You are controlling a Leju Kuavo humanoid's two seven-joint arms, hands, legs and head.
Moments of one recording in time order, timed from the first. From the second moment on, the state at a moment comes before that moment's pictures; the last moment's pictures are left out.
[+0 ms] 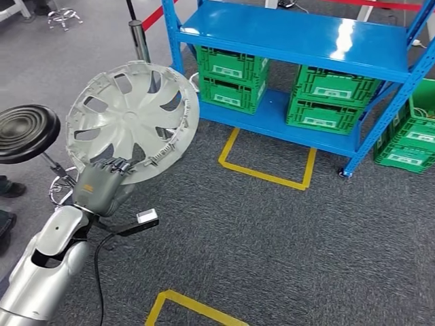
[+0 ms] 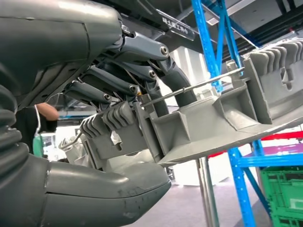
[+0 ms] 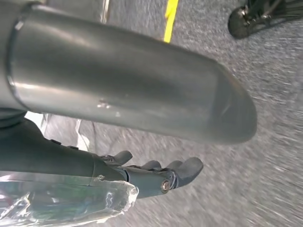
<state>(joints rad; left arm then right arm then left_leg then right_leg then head) -0.24 0.21 -0.46 -1.51 -1.21 0.17 -0.05 0.07 0.36 -1.57 -0.94 1.44 0.39 -0.26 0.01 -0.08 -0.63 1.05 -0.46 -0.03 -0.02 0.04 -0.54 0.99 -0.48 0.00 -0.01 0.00</state>
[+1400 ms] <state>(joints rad) -0.18 0.27 -0.37 -1.53 -1.22 0.18 -0.06 0.07 0.36 -1.57 -0.93 1.47 0.36 -0.26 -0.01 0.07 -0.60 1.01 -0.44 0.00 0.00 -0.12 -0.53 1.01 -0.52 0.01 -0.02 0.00</state>
